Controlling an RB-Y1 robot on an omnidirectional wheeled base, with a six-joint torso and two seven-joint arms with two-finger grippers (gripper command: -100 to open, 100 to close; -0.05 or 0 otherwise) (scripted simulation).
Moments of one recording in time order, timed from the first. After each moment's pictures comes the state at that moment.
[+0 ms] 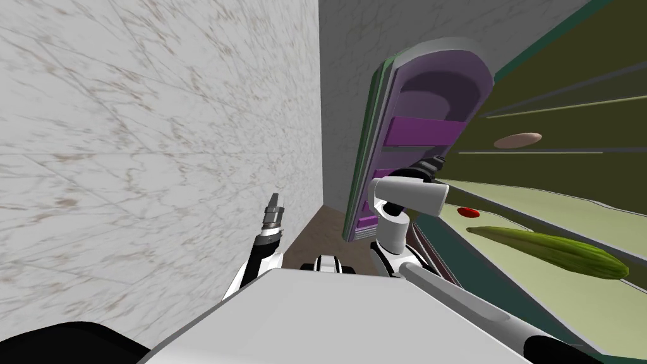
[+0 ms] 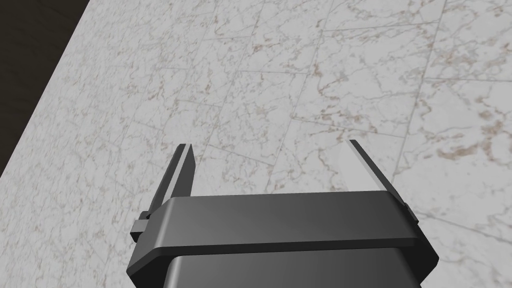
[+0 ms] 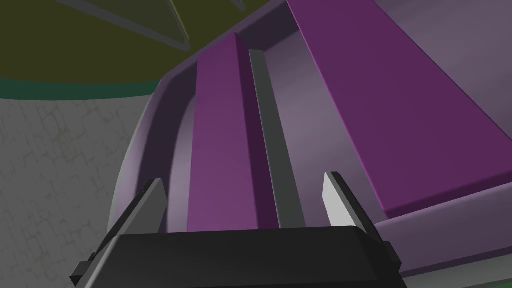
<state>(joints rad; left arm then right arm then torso) 0.53 -0.03 0.00 -2.21 -0.10 -0.54 -0.11 -0.62 -0.13 0.02 -2.41 -2.01 -1.56 -0.73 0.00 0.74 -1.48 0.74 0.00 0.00</state>
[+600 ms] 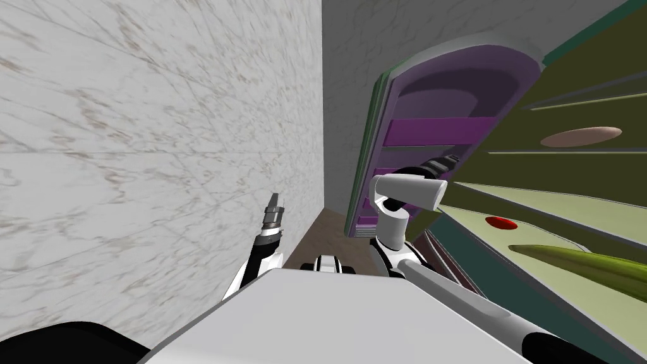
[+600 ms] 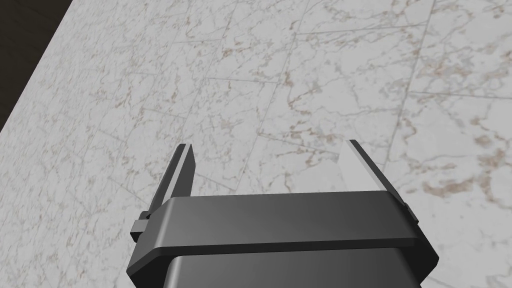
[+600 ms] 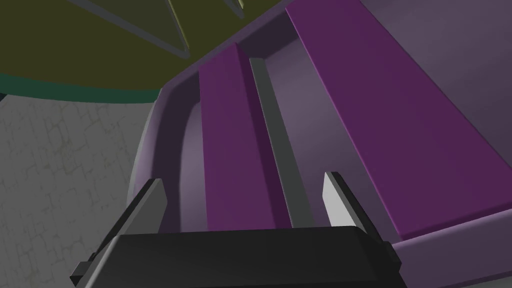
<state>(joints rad) 0.53 -0.03 0.00 -2.21 -0.10 -0.54 -0.11 -0.65 -0.13 -0.04 -2.37 -1.93 -1.56 -0.74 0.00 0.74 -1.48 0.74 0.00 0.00</state>
